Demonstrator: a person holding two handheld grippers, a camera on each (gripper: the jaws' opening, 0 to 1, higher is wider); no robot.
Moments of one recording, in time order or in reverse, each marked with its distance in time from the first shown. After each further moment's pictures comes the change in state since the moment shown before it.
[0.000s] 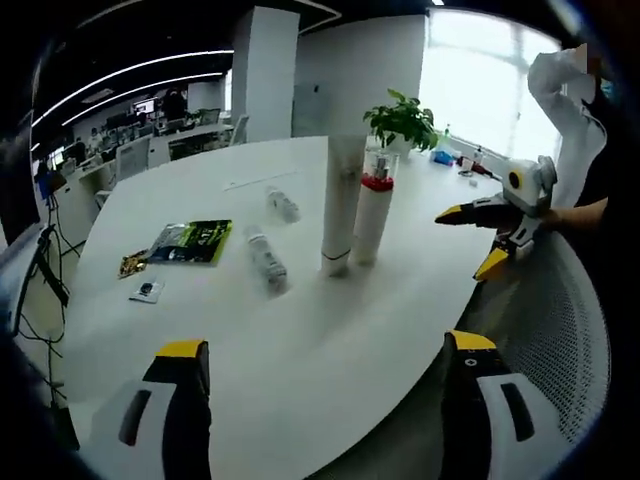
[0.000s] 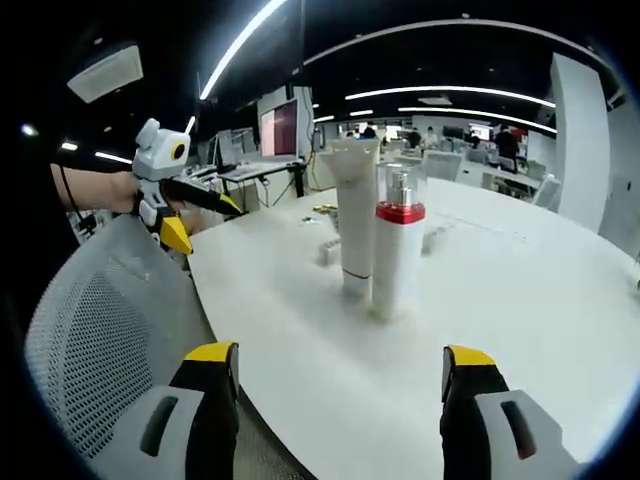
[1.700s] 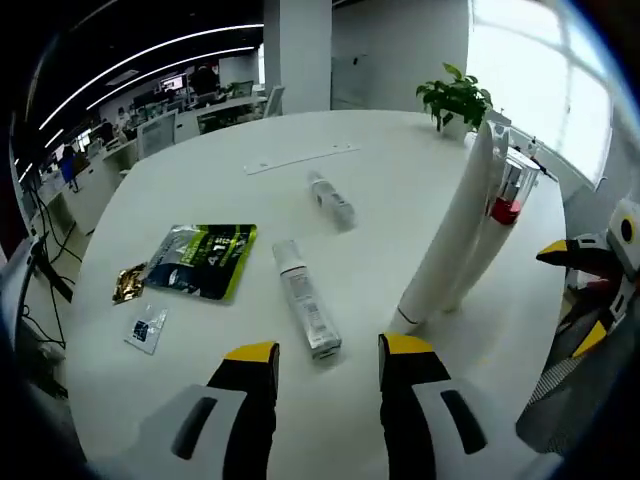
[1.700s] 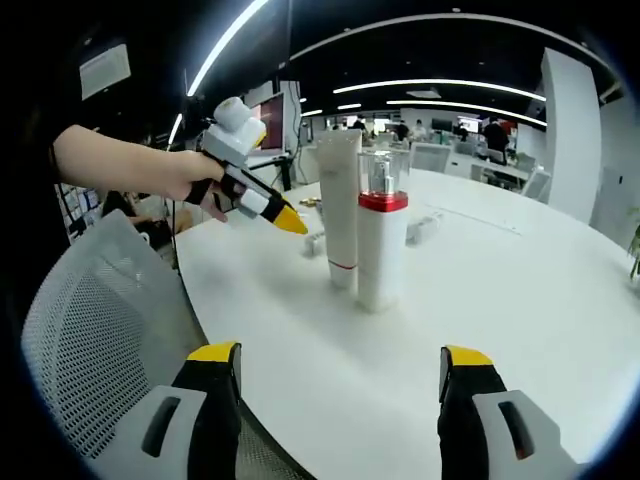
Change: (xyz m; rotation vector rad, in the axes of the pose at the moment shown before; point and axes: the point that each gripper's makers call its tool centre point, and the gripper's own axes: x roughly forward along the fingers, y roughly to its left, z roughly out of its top) left arm 0.128 0.062 0.043 -0.049 0.132 0.183; right arm -0.002 -0.011 -0.007 0.025 0.029 -0.050
